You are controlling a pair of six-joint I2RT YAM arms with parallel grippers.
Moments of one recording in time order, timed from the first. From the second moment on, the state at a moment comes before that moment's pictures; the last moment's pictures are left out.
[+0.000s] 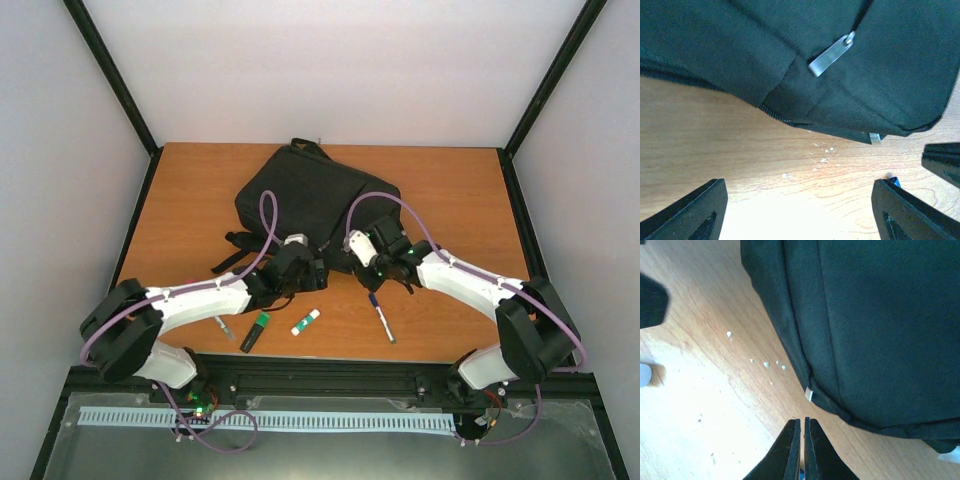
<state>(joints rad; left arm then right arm) -0.88 1.39 0.75 -0.16 -0.21 -0.85 0.64 1.45 0.88 -0.44 -0.13 -0.24</state>
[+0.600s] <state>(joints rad) -0.86 1.16 1.03 -0.48 -0.30 -1.02 0.58 1.30 0.88 -0.44 -0.21 -0.23</state>
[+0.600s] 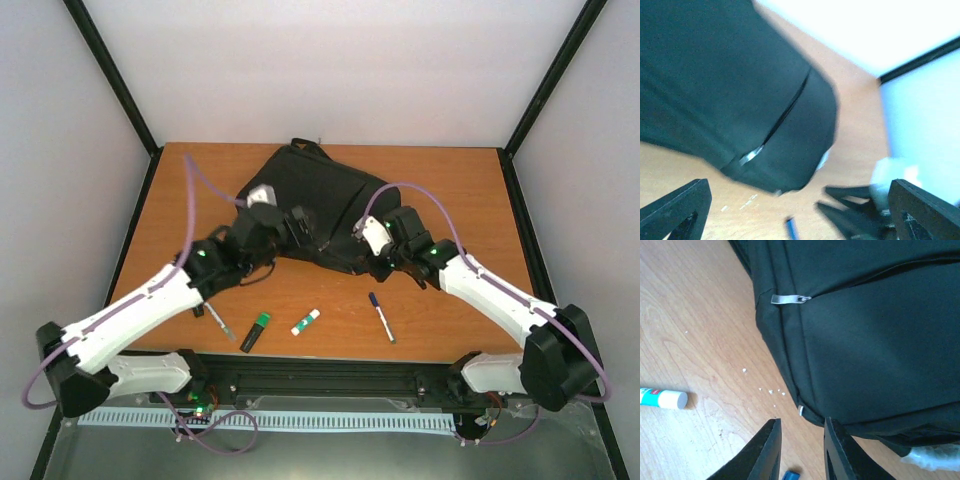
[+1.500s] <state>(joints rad) -0.86 1.26 1.75 -0.85 -0.35 -0.86 0.49 1.29 0.87 -0.42 -0.27 -0.23</state>
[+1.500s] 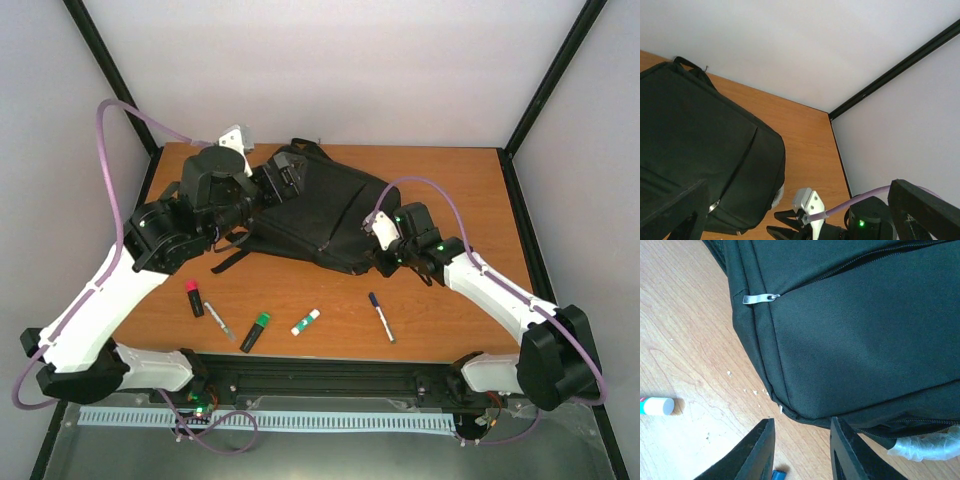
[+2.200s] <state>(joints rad) -0.86 1.39 1.39 -0.75 -0.45 -0.67 0.48 1.29 0.87 -0.50 -0.32 -0.30</state>
